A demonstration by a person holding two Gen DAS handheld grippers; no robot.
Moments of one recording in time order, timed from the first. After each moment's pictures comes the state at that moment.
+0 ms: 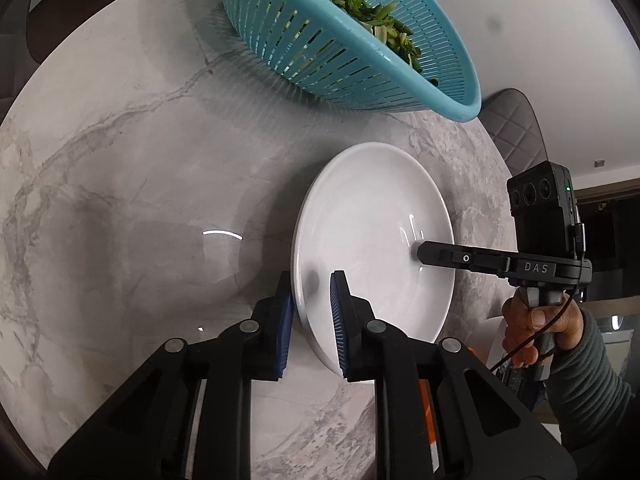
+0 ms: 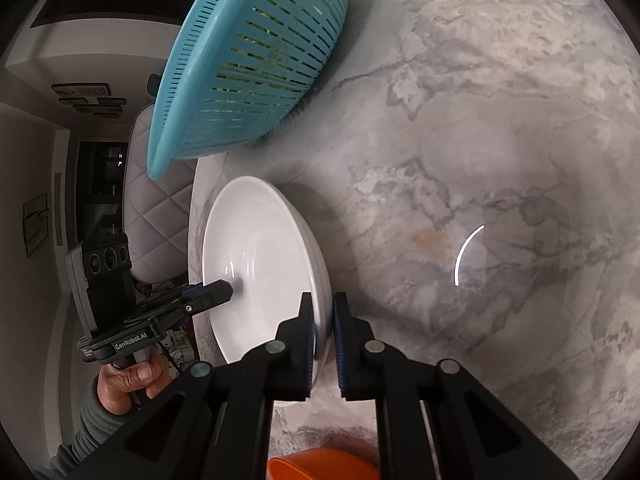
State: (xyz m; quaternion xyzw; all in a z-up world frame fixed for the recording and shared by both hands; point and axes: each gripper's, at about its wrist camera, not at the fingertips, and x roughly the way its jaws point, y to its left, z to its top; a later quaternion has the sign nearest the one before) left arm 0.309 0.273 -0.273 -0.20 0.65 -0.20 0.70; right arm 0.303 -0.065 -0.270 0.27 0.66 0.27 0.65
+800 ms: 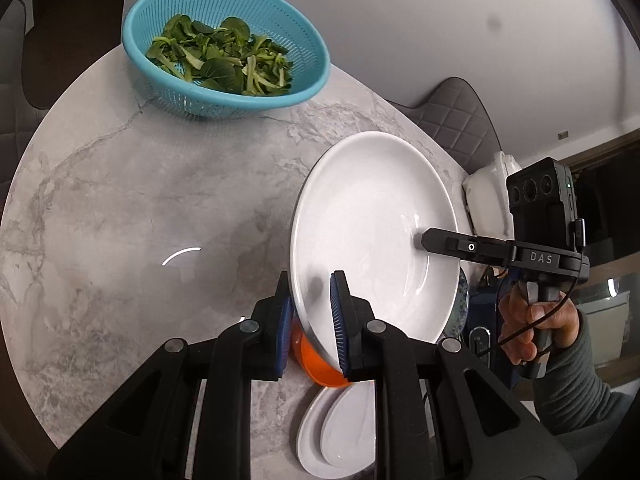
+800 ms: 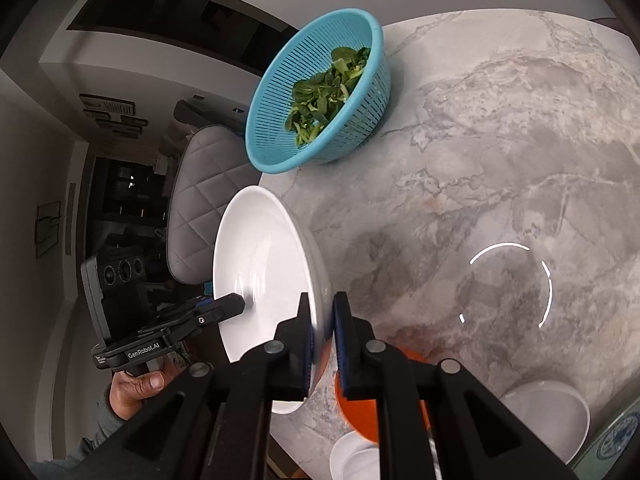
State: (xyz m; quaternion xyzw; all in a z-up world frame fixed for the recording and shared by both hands) left arm 0.226 0.223 -0.144 -0.18 0.61 -0.25 0.73; right arm 0.228 -0.111 -0.151 0.29 0.60 0.27 0.70
